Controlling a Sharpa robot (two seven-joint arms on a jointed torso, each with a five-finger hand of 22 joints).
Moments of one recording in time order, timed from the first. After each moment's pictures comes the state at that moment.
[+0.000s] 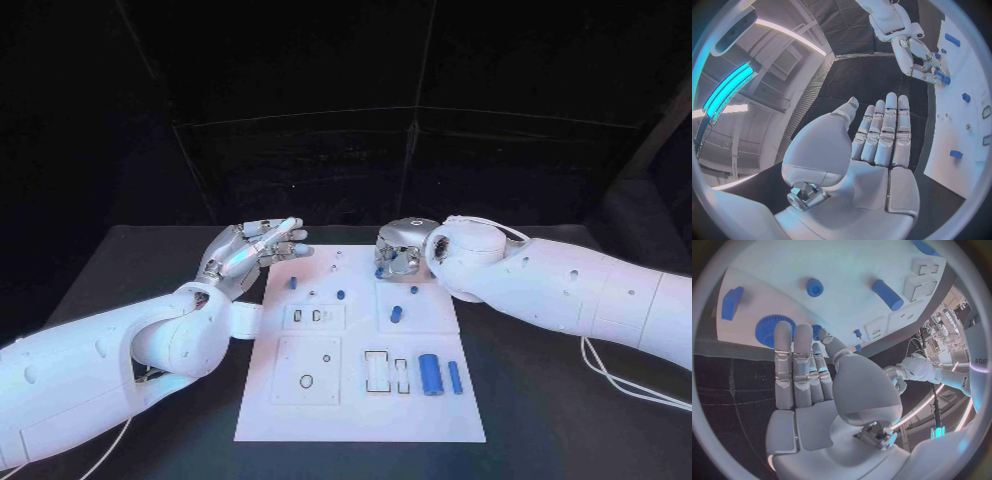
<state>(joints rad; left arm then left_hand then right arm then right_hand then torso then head) 1.13 -0.87 -0.02 1.59 0.06 -0.29 0.58 1.29 0.03 0.19 0.07 0.05 0.97 0.22 0.12 0.07 1.07 0.16 0.15 0.07 1.12 0.11 0.23 0.14 0.18 0.94 0.23 0.27 0.10 1.26 -0.58 -0.03 1.23 -1.64 -0.08 -0.11 1.28 0.05 0.17 -0.29 0.20 1.06 0.14 0.07 0.07 1.16 0.08 0.10 0.06 1.47 -0.01 0.71 0.46 0.16 1.20 0.08 0.89 0.45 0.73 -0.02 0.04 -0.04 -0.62</state>
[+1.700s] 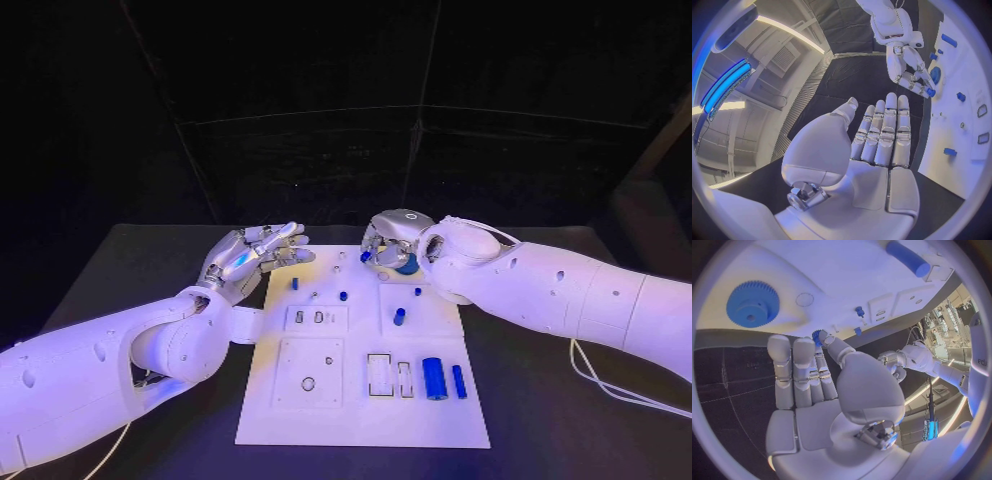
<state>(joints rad) 1.13 -0.88 -0.02 1.61 0.08 -0.27 0.56 1.27 0.02 0.19 0.07 0.05 0.97 0.22 0.12 0.07 1.07 0.16 0.14 0.07 1.12 0.11 0.22 0.14 0.18 0.95 0.23 0.26 0.09 1.26 -0.53 -0.03 1.18 -1.60 -0.28 -0.07 1.22 0.02 0.38 -0.23 0.15 1.12 0.14 0.07 0.07 1.21 0.07 0.10 0.06 1.46 -0.02 0.94 0.65 0.16 1.22 0.08 1.11 0.72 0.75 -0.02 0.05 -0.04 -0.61</state>
